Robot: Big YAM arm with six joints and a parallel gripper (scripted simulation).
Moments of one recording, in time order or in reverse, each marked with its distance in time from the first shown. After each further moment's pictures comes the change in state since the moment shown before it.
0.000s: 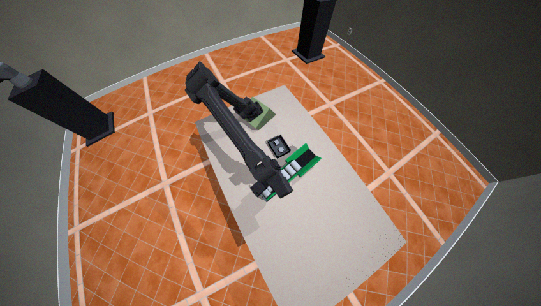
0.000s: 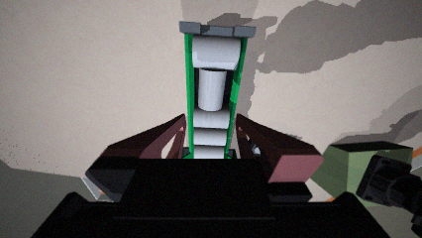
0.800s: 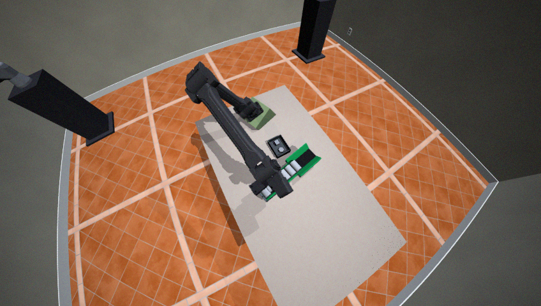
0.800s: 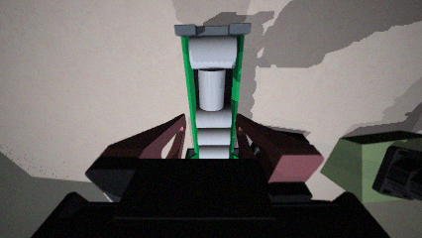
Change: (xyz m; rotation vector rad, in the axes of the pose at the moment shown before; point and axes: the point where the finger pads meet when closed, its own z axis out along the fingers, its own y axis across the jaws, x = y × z) arm 0.000 0.000 0.000 -0.001 0.000 0.080
